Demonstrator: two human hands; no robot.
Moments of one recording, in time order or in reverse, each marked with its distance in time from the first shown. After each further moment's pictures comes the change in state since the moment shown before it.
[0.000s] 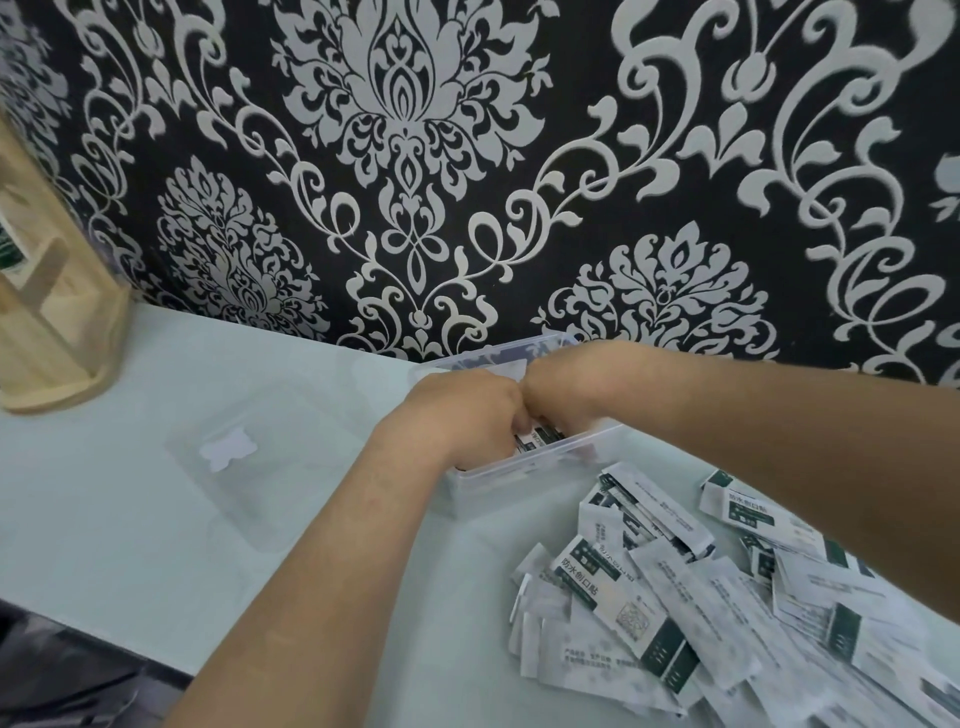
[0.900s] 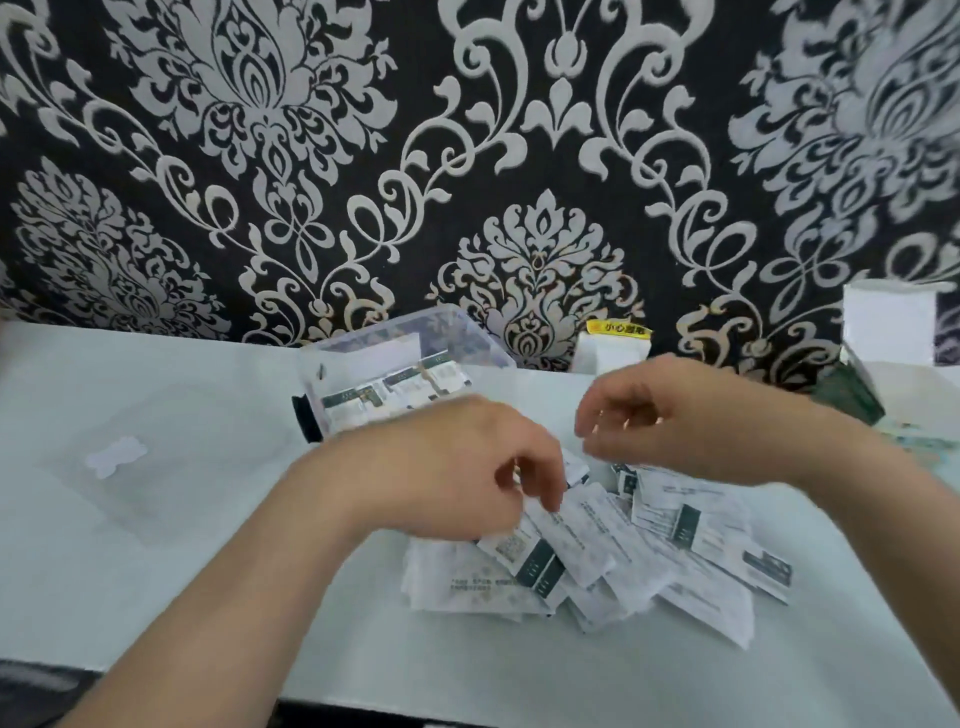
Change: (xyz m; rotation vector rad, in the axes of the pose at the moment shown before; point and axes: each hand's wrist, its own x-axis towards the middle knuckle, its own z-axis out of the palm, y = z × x) left_hand -0.067 0.096 -0.027 -0.310 -0.082 0.345; right_hand -0.175 0.019 0.102 1.048 0.417 0.162
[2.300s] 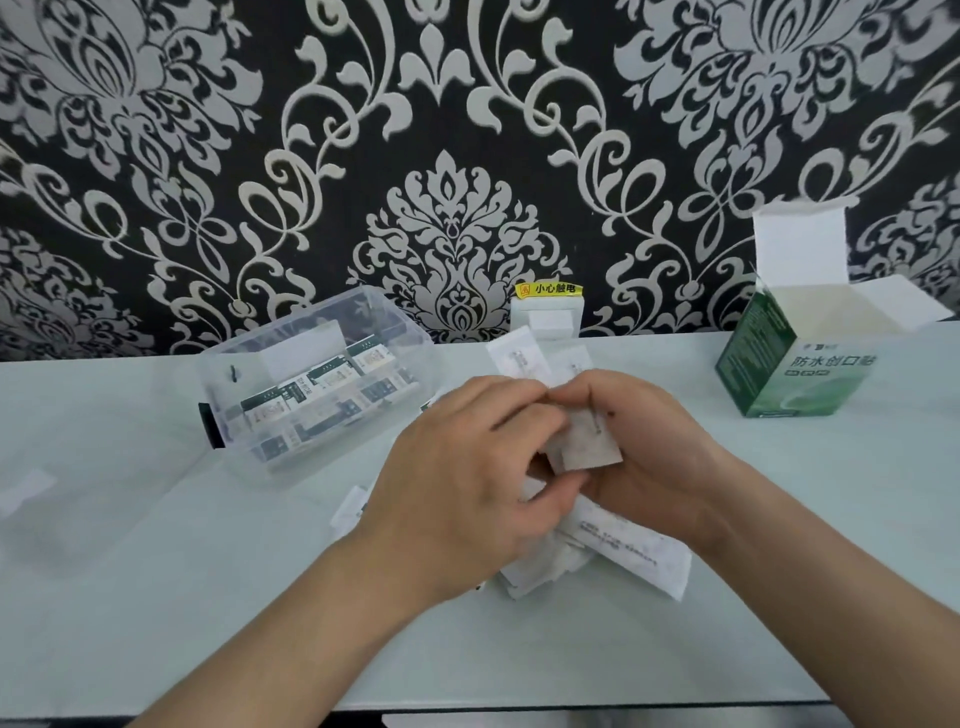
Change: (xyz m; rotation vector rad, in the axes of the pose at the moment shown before) left_hand 0.038 0.031 0.082 0.233 0.710 0.277; right_hand -0.020 0.036 0.057 1.665 0.121 0.154
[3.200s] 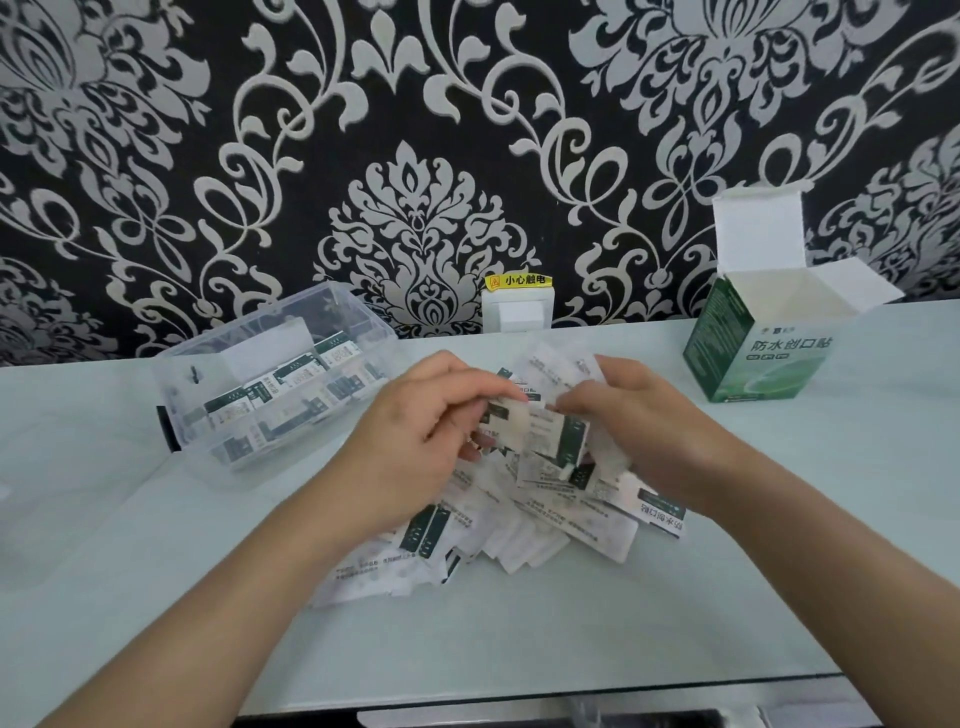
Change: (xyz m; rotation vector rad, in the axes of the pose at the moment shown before) left_hand 0.013 -0.020 0.003 -0.652 -0.181 -0.367; right_hand -0.012 -0.009 -0.033 -0.720 0.202 -0.141
